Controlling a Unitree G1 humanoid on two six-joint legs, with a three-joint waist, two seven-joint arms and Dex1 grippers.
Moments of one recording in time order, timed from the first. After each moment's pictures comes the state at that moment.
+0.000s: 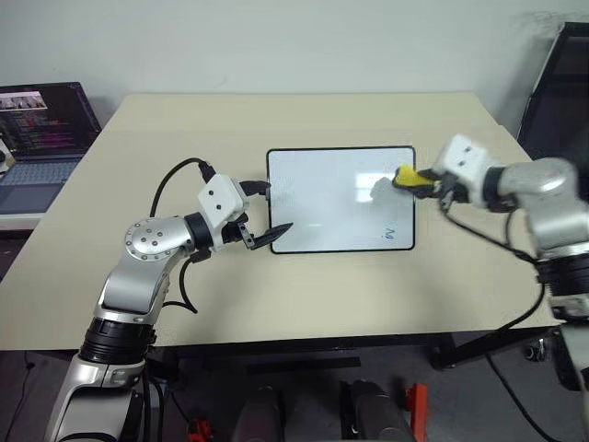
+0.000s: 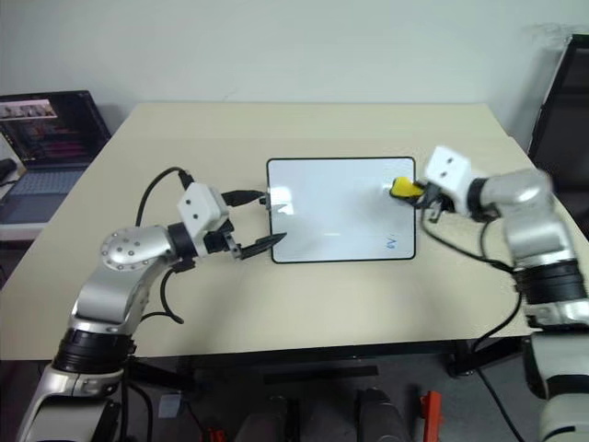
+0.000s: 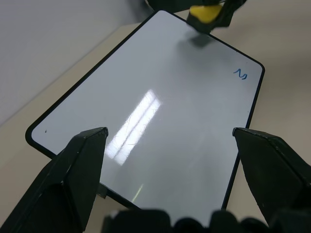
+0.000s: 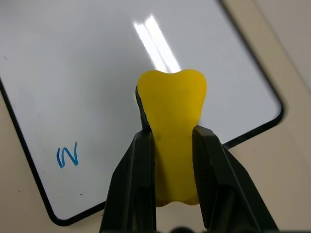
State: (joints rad) left arm -0.47 0.63 -0.03 -0.07 -0.23 0.19 -0.87; right arm -0.79 -0.83 0.07 0.21 0.01 0.27 1.09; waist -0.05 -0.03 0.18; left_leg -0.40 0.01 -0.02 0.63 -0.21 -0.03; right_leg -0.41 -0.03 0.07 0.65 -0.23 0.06
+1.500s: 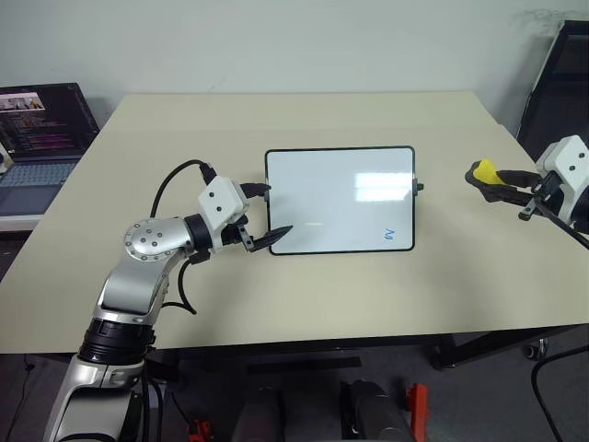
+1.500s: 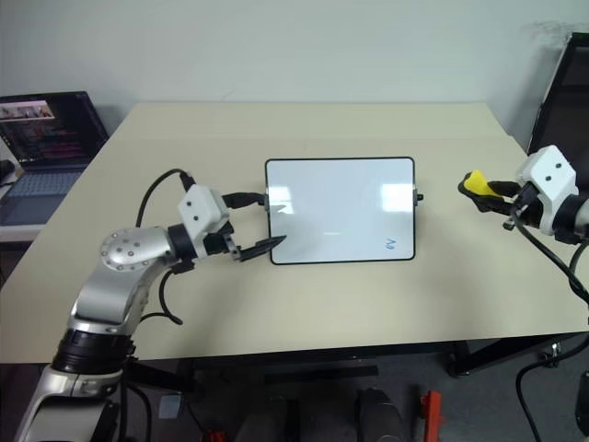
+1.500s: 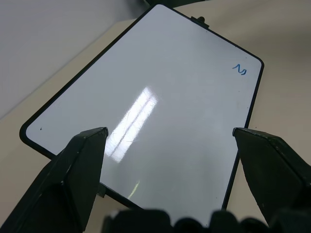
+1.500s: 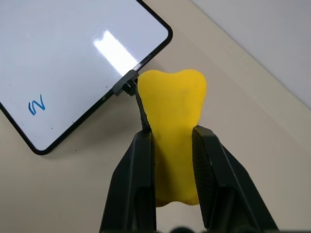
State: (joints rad) left arm -0.46 0.63 -0.04 -0.08 -0.22 0.19 -0.88; right arm -0.57 -0.96 -0.17 0.31 0.19 0.17 1.05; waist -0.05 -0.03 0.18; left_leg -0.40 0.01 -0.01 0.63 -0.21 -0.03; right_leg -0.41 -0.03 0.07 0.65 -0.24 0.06
